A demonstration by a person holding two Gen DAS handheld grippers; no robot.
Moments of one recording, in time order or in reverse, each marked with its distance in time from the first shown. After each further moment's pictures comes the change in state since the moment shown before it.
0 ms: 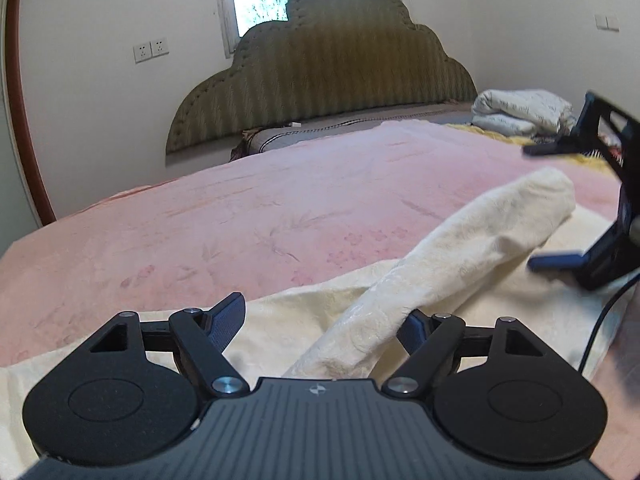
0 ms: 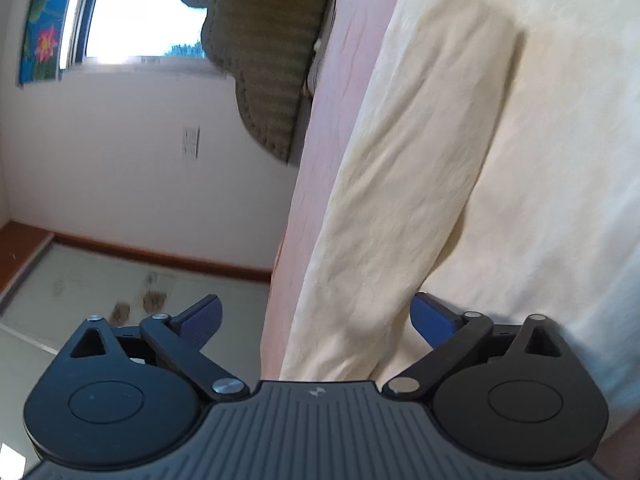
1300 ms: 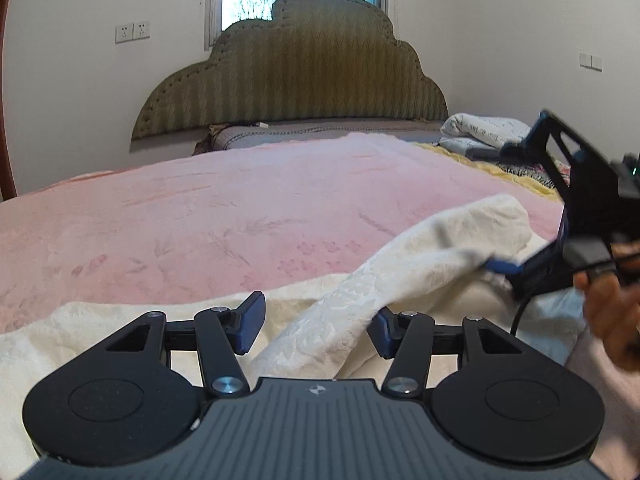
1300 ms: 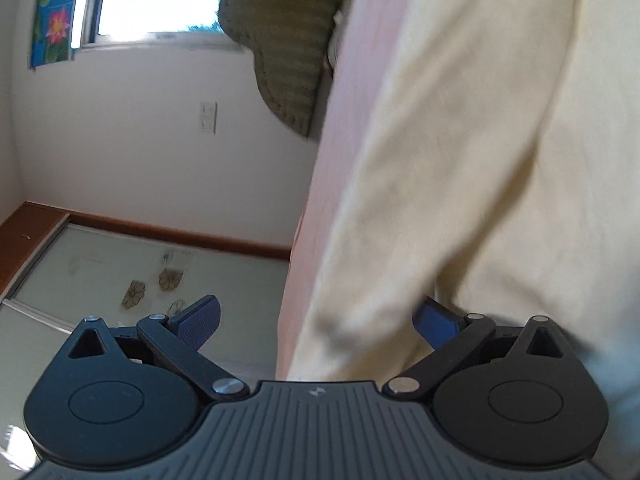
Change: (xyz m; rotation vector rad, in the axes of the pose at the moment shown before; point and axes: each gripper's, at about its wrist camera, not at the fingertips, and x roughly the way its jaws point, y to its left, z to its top) left arm 0.010 0.004 0.007 -0.081 0.013 -0.149; right arm 0.014 0.007 -0.009 -0.036 -0.029 0.061
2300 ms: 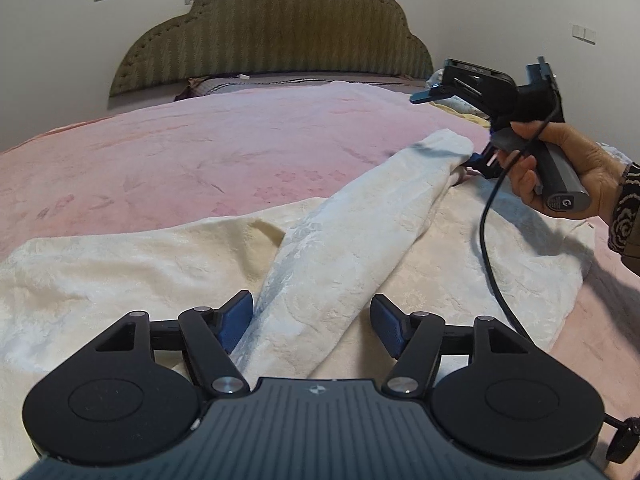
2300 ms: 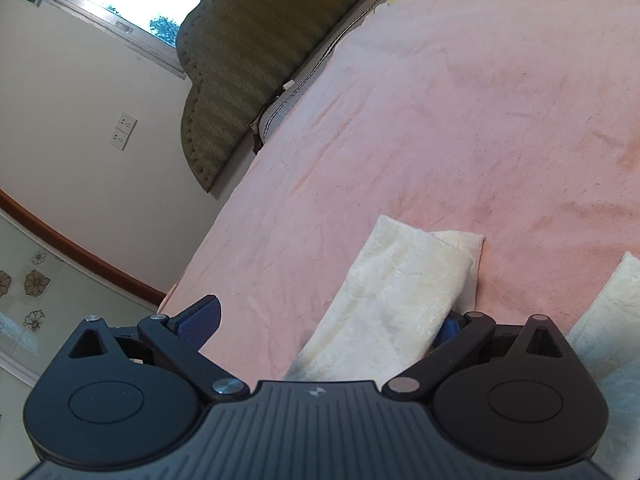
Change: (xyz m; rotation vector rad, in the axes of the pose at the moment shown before) left arm 0.025 -0.007 -0.032 -0.004 0.118 -0.042; right arm 0.041 0.006 0.111 -0.275 -0.099 -0.363
